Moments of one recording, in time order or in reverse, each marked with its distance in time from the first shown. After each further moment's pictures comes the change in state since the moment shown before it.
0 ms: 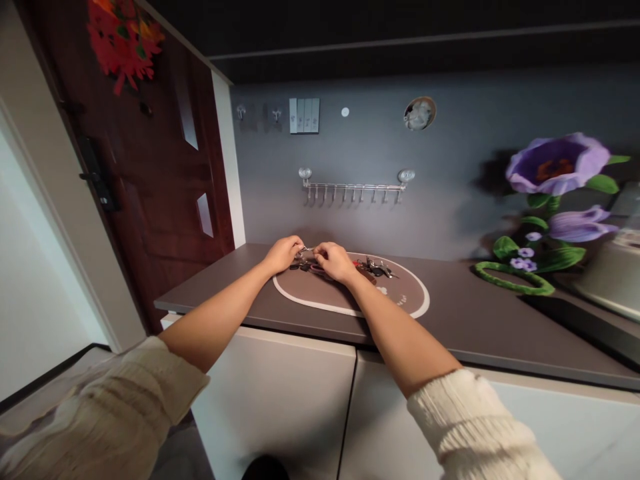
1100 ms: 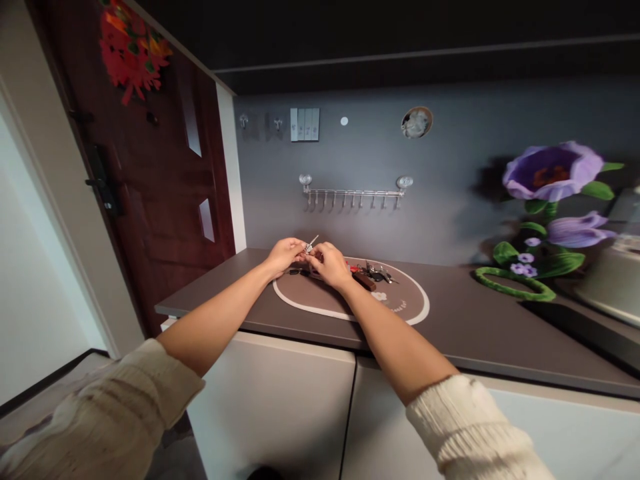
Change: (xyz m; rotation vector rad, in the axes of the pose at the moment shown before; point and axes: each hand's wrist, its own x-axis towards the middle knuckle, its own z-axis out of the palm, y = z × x) left_hand 0.002 0.019 0.006 -1.038 0.010 -0.344; right_hand 0.001 -0.011 0.004 -0.045 0.135 -0.113
